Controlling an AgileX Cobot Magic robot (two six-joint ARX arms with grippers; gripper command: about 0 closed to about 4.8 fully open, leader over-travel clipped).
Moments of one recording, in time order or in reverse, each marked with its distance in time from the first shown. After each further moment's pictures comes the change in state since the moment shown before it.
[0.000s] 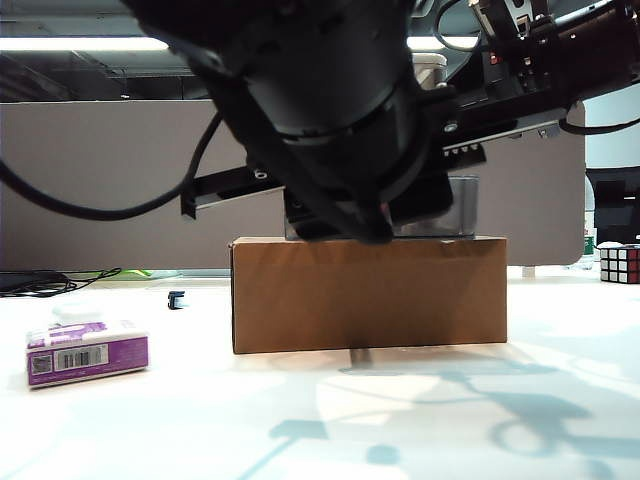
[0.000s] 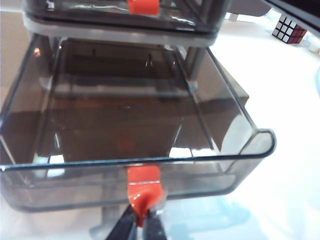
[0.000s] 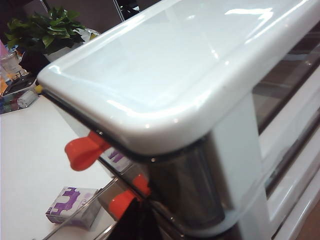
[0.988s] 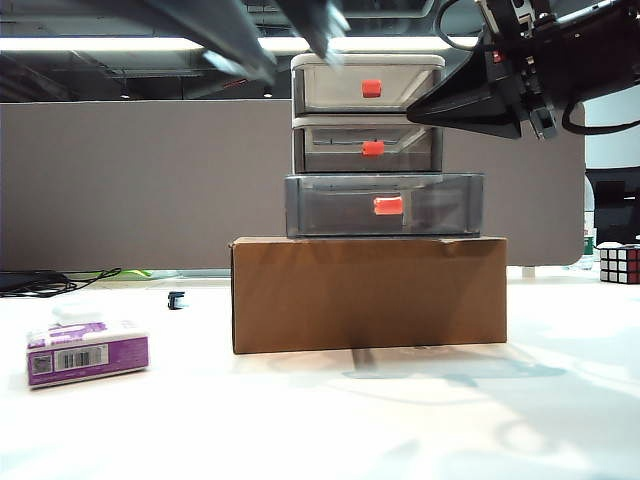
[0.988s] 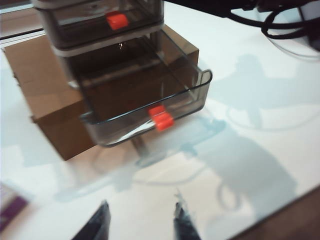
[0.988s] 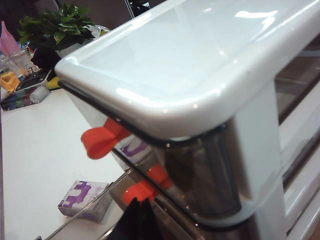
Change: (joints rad) left arm -0.226 -0.529 -0.009 -0.731 0.037 0.033; right arm -0.002 0.000 0.000 -0.012 -0.057 0.001
